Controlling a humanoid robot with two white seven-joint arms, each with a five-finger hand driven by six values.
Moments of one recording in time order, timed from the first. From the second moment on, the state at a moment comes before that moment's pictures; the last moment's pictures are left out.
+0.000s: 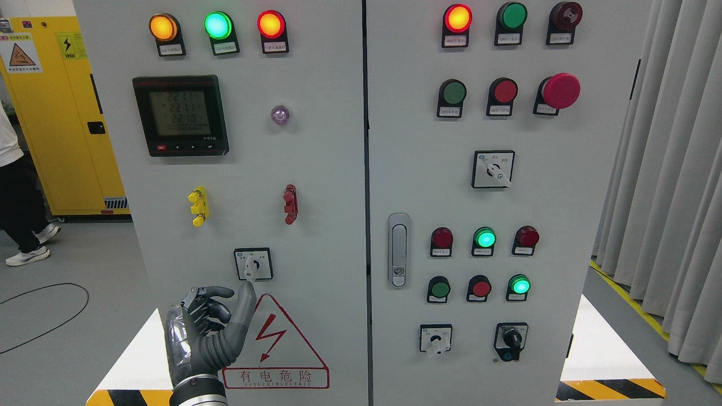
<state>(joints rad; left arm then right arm) -0.33 -0.14 -0.08 -1.93 -0.20 0.46 0.44 0.05 0.13 -0.10 -0.15 0.10 0.05 0.00</state>
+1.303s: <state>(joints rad) -0.38 -0.14 -0.10 -1.92 -0.21 0.53 0.44 0.05 0.13 -0.10 -0.15 0.10 0.05 0.00</state>
